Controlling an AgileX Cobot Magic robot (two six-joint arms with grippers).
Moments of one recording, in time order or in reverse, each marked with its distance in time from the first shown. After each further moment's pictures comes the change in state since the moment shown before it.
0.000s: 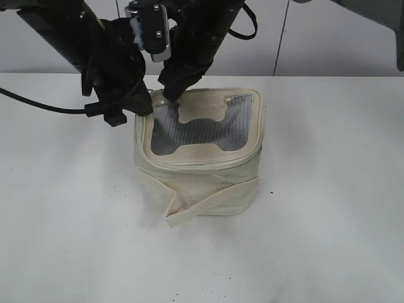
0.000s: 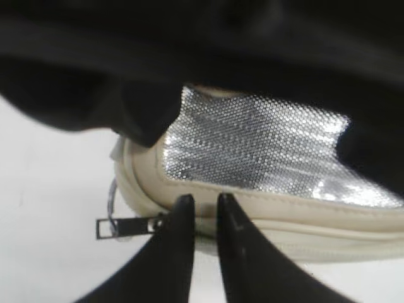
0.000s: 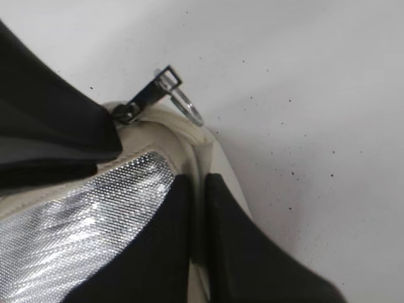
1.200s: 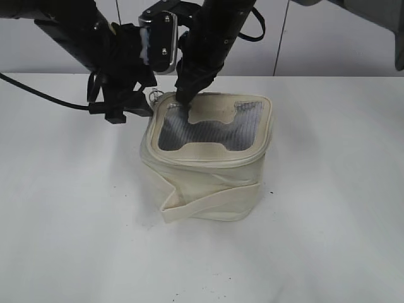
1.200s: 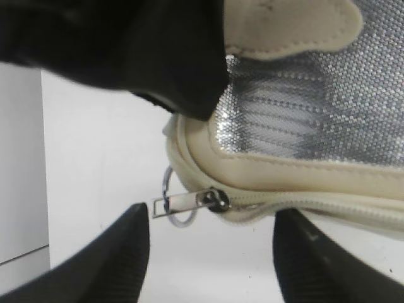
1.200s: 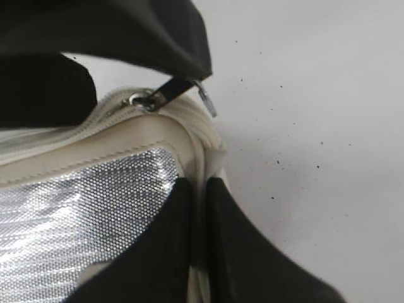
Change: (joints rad) left arm -0.048 0.042 -0.008 0.106 -0.134 0.156; right arm -0.021 0.025 -0.007 -0.006 0.041 -0.094
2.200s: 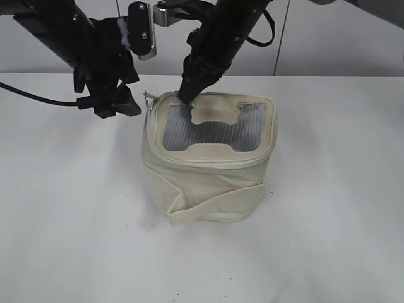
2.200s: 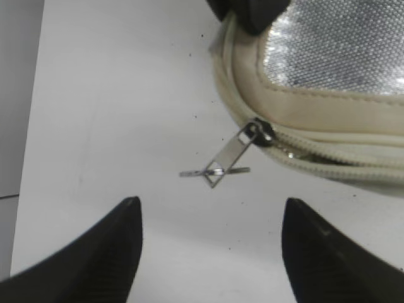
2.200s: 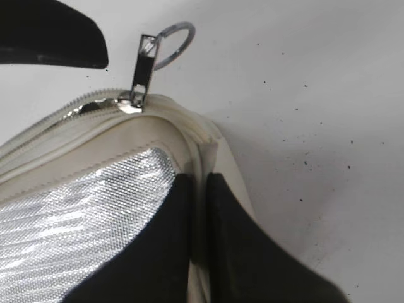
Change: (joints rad) left arm 0.076 -0.001 -0.001 -0.086 0.038 -0.044; right arm -0.061 0.004 0.006 0.119 0.023 -0.002
